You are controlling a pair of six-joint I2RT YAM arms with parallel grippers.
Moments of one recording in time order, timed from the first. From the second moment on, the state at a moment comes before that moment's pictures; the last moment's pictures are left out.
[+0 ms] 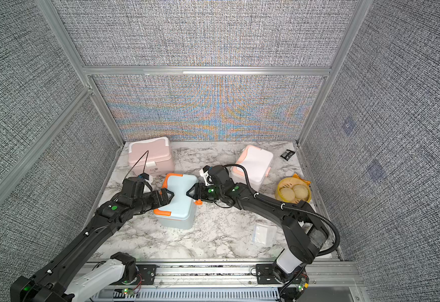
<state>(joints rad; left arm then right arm) -0.38 0.97 0.75 -0.59 0.18 -0.62 0.77 1.60 1.08 -0.12 -0.45 0.84</state>
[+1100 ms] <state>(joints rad) -0.38 0.93 0.72 -0.56 0.22 -0.65 0.76 1.60 1.01 0.12 -0.53 1.05</state>
